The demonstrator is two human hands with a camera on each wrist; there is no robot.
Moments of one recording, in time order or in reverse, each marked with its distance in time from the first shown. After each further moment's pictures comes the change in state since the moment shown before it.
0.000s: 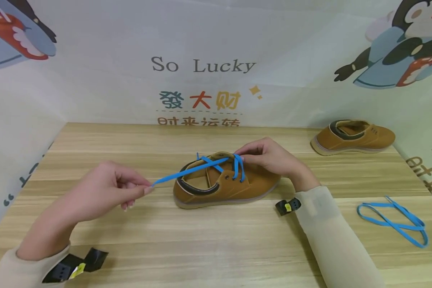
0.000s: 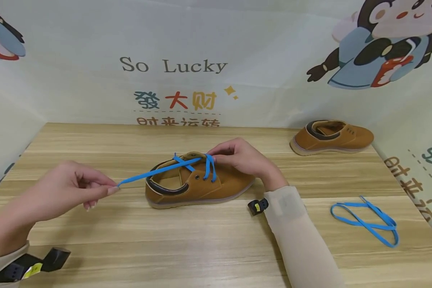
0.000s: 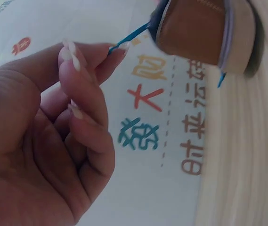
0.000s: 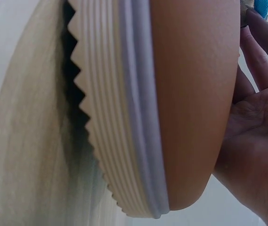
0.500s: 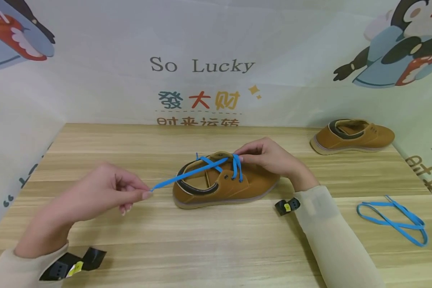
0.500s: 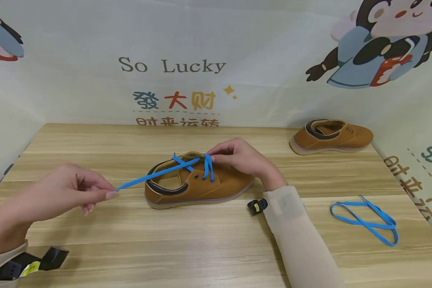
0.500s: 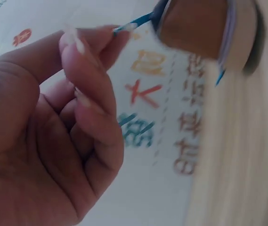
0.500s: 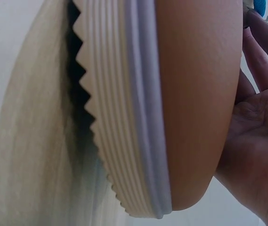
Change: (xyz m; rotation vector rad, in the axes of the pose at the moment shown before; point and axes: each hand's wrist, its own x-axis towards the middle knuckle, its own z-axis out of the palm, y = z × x) left_hand 0.001 -0.006 -0.003 -0.025 -0.107 0.014; right_hand 0.000 0.000 0.001 0.008 0.010 0.005
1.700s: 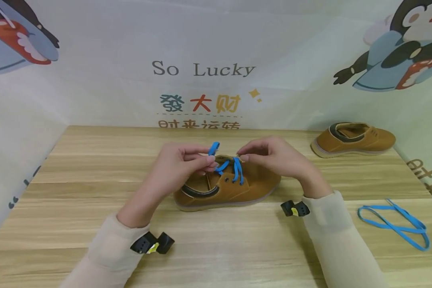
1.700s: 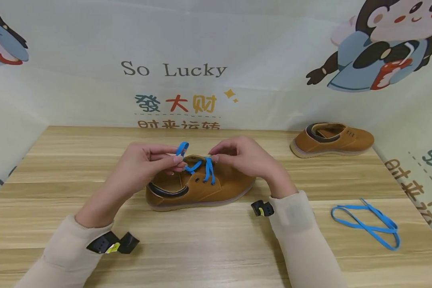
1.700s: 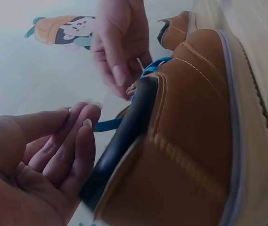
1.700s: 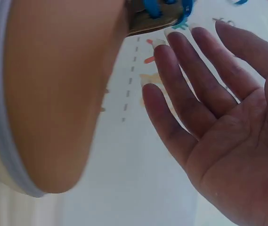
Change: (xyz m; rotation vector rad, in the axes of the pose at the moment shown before) left_hand 0.092 0.070 0.062 -0.521 0.231 0.064; right_hand -0.017 -0.037 -0.011 -0.201 0.036 -0.024
